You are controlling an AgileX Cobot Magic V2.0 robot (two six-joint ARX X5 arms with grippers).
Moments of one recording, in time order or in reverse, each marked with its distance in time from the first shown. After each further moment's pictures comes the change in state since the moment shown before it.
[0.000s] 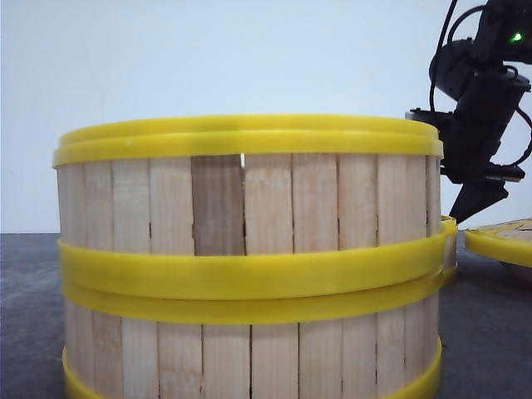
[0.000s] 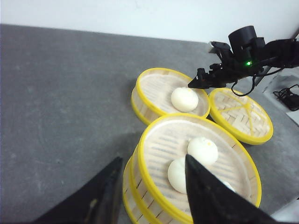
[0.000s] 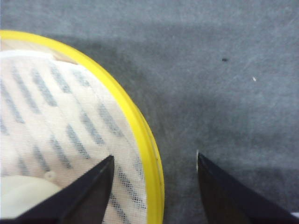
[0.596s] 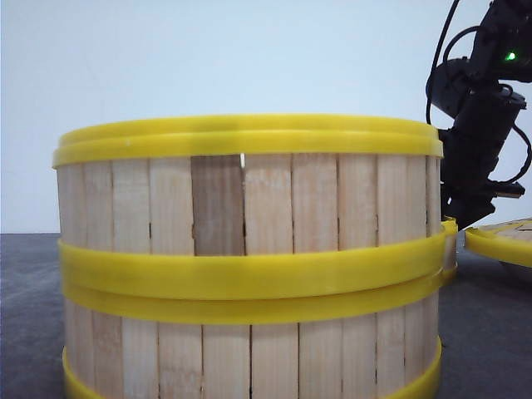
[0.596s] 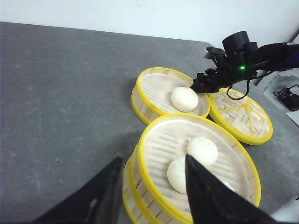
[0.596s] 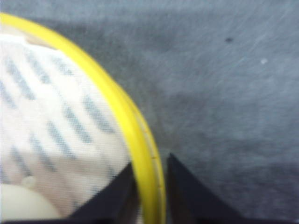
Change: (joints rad) left arm 0.000 0.000 0.000 0.001 0.000 -0.001; right arm 0.005 0.043 0.003 0.010 0.002 0.036
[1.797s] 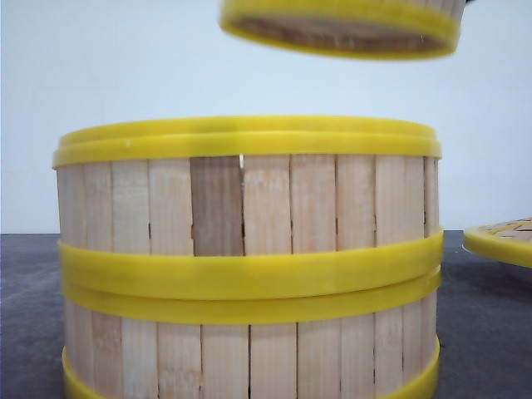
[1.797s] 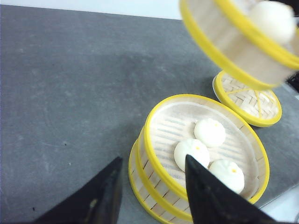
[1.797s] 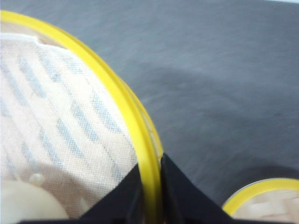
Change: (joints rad) left arm 0.000 0.000 0.000 -0.071 0.000 0.028; right arm 0.107 -0.508 0.266 -0.560 -0.224 -0.107
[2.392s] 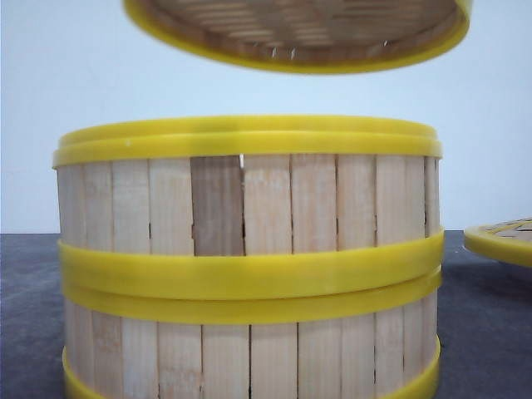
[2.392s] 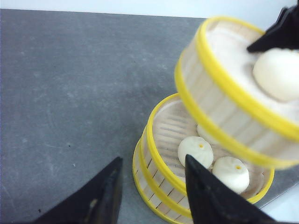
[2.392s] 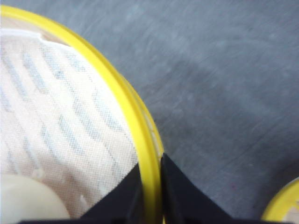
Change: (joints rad) left arm 0.000 0.000 0.000 -0.003 0.000 0.033; right arm 0.246 -0.019 -0.123 -0.069 0.018 -0.087
